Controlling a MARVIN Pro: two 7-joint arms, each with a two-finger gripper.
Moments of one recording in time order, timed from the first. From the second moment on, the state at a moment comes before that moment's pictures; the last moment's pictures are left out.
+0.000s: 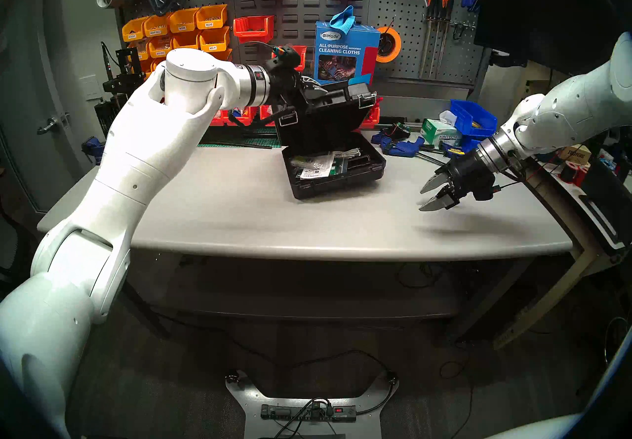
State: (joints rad) left arm 0.55 -1.14 -1.11 -1.35 -0.34 0.58 -0.69; right arm 0.64 -1.14 -1.73 -1.15 -1.09 0.22 -1.17
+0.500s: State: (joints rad) left arm 0.42 -1.23 -1.17 -1.13 -0.35 0.77 -0.57; right arm 0.64 -1.14 -1.73 -1.15 -1.09 0.22 -1.17
